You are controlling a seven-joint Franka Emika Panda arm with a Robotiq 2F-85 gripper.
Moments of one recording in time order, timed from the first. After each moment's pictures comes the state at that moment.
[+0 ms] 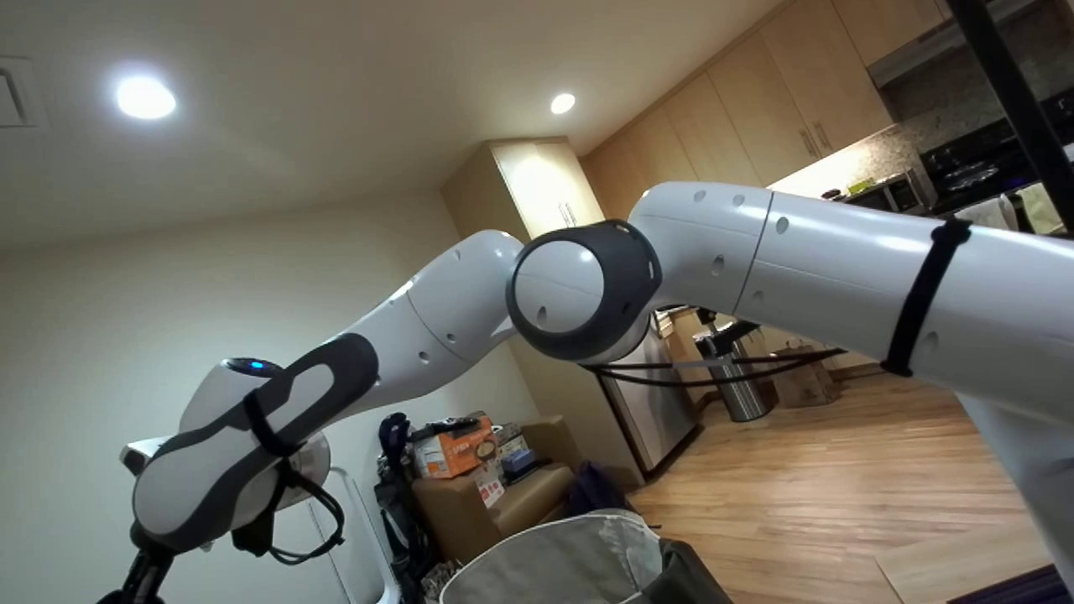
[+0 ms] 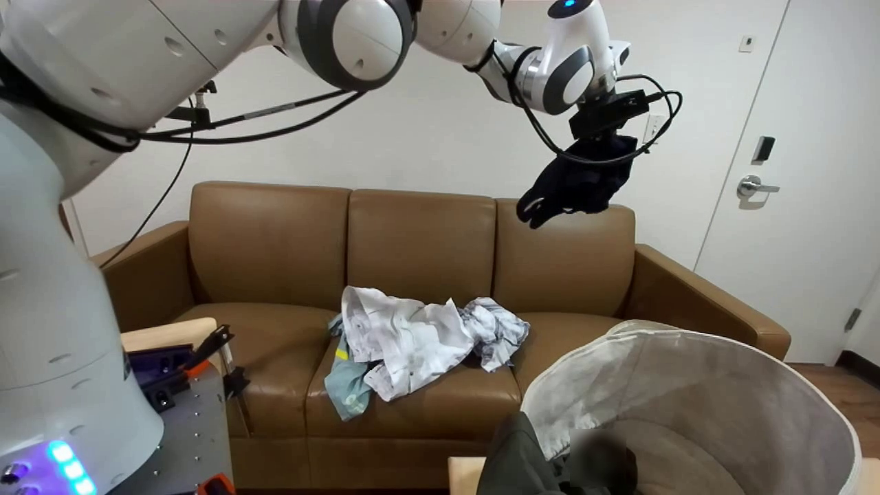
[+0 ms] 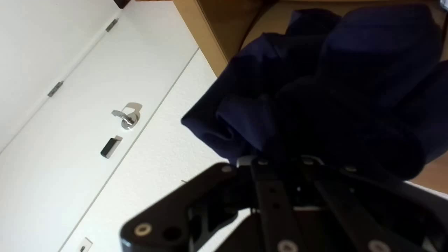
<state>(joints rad) -0.14 0.86 0.31 -0.99 -0.06 2.75 -0.83</state>
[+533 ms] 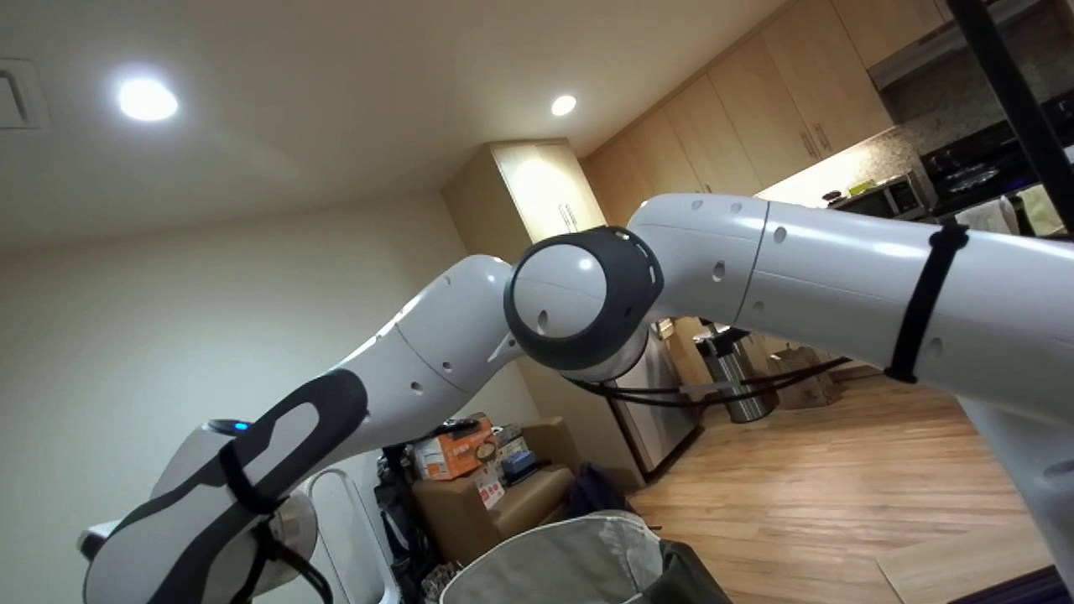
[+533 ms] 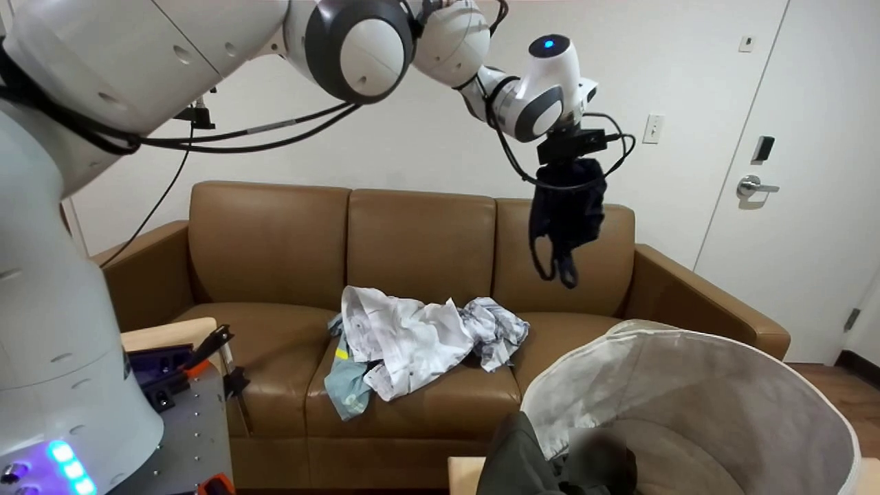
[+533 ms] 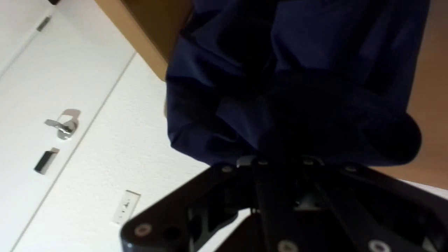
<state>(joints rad) -0.12 0.90 0.40 -1.09 0.00 2.80 -0.85</state>
